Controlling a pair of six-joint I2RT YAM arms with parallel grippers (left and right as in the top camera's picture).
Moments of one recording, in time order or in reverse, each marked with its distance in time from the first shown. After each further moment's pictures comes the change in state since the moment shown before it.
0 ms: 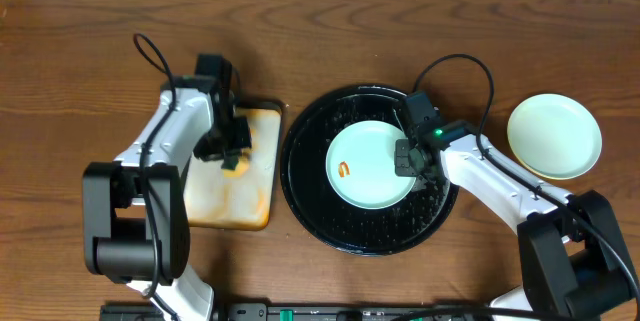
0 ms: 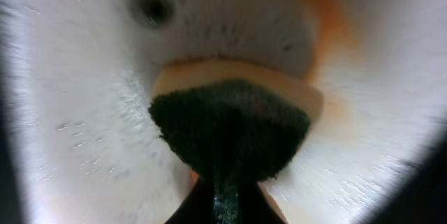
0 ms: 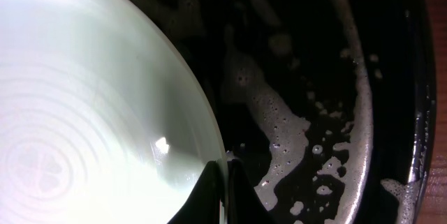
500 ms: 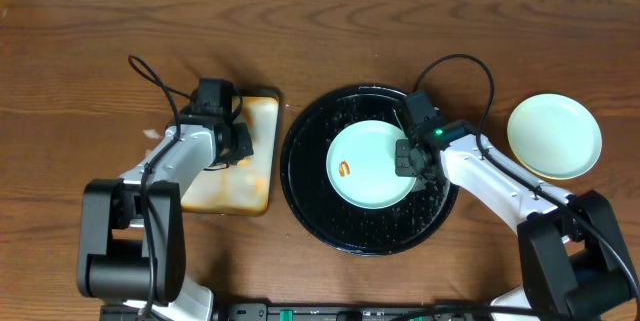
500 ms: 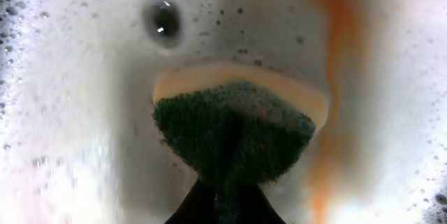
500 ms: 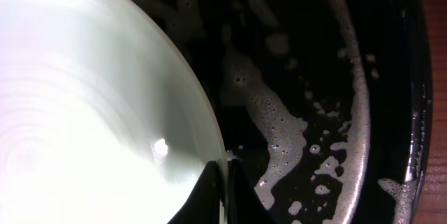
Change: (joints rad) left arm -0.006 -0.081 -0.256 0.442 -0.062 -0.054; right arm 0.000 0.000 0.000 -0.003 0.004 0.003
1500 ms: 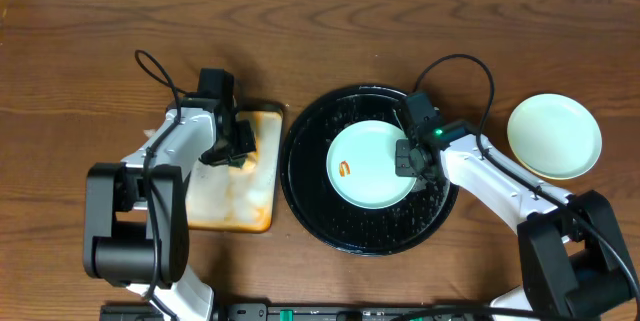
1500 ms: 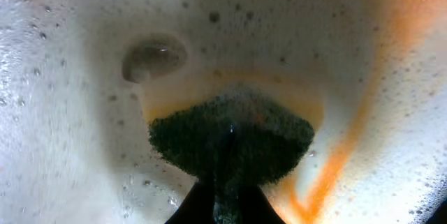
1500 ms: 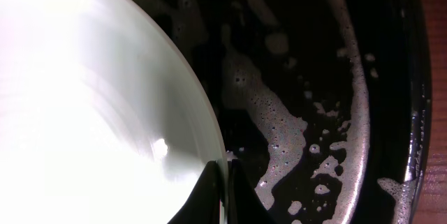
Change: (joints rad) left arm 0.006 0.076 0.132 -0.184 0.096 -0.011; right arm 0.000 0.000 0.000 -0.001 0.000 0.000
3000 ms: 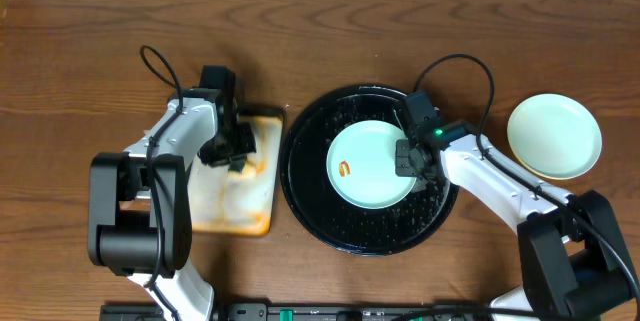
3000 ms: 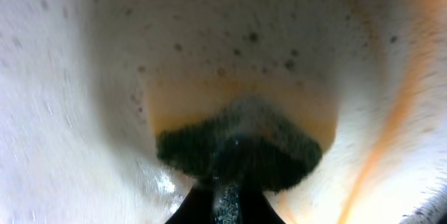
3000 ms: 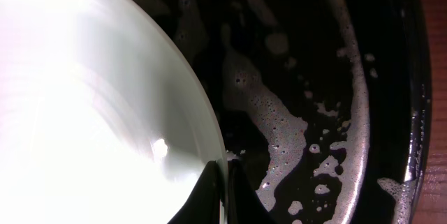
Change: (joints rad) left arm 0.000 0.048 0.072 -0.117 0.003 0.016; right arm 0.000 0.000 0.000 0.000 0.000 0.000
